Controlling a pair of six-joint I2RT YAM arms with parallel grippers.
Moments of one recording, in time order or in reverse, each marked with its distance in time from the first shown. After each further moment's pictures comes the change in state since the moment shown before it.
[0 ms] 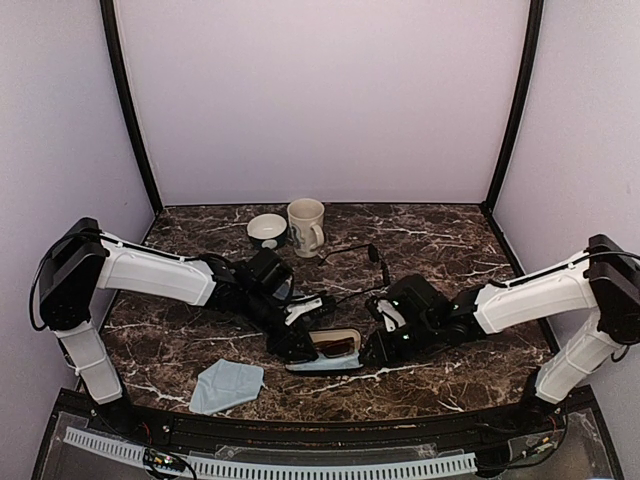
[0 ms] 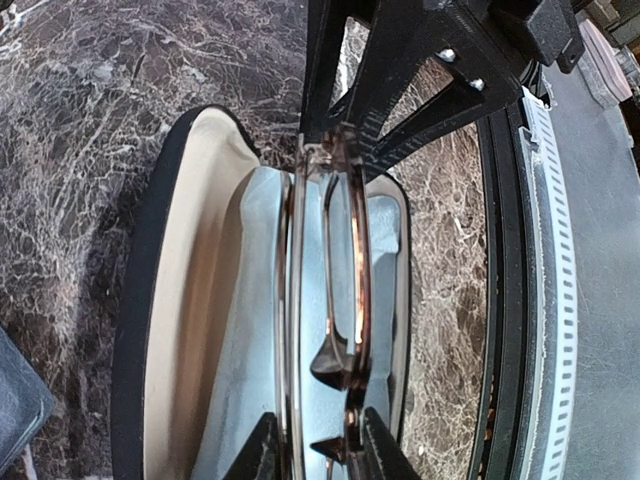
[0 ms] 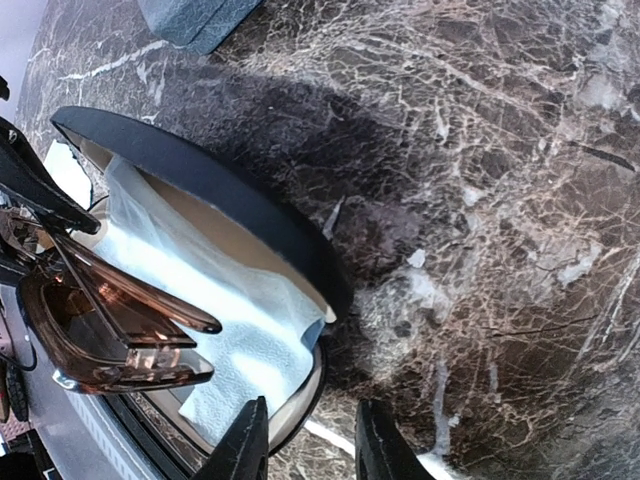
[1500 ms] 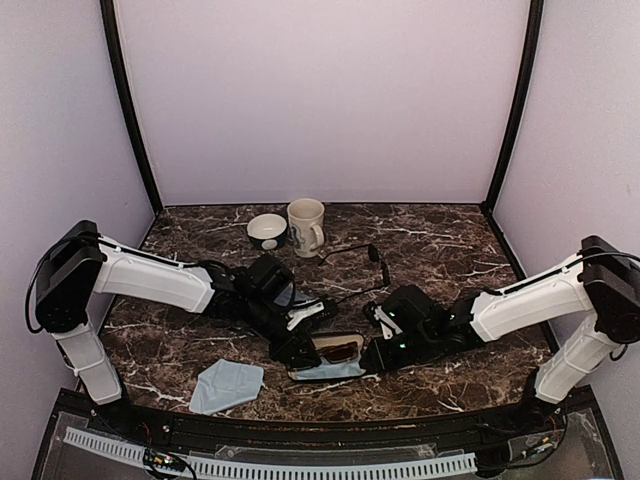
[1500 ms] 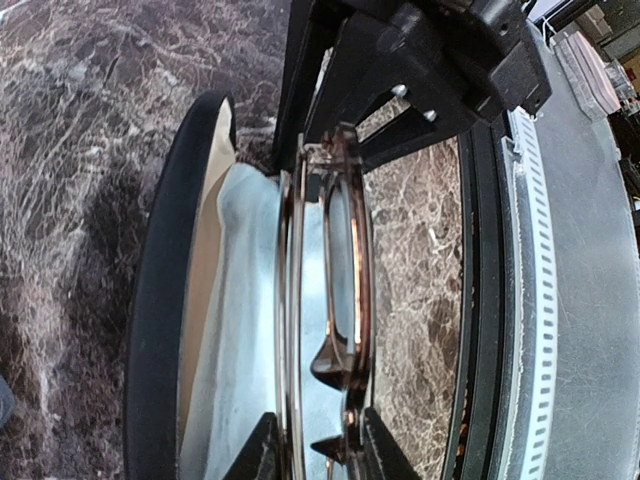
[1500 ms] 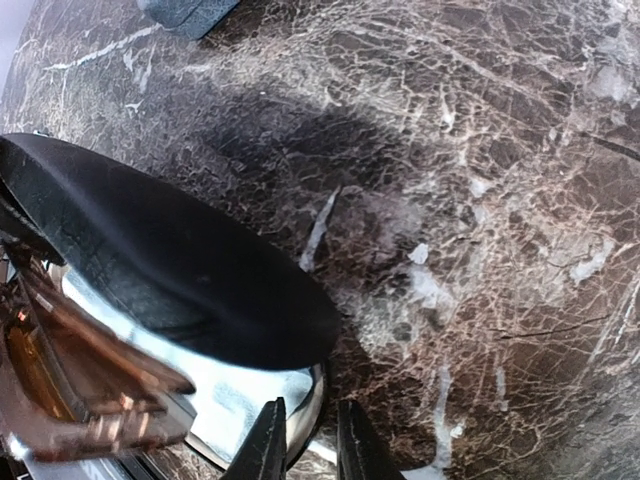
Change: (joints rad) left arm -0.036 -0.018 -0.038 0.054 0.010 -0.084; right arm 0.051 0.022 -0.027 0.050 0.089 -0.005
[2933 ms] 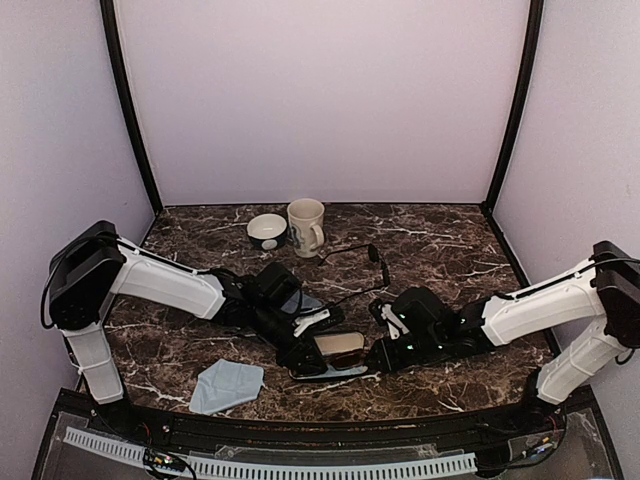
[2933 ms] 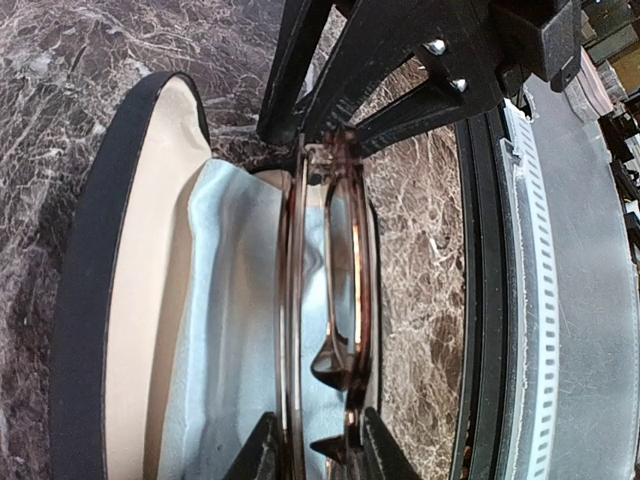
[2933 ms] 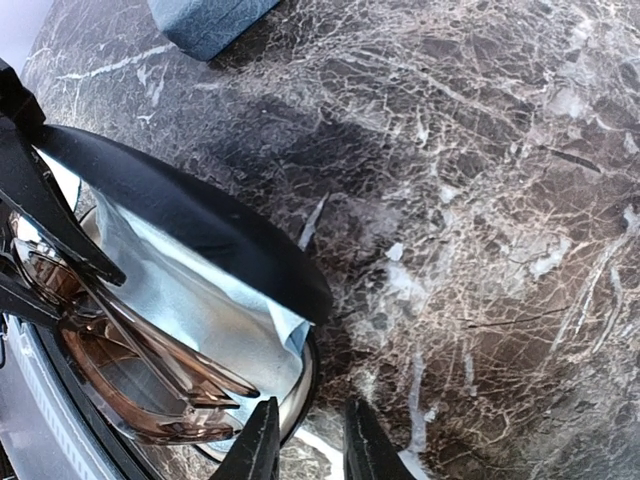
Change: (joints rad) left arm -0.017 0.076 -0.003 0.092 0.039 -0.035; right arm 0.000 -0.071 -0.064 0.046 0.037 -0.028
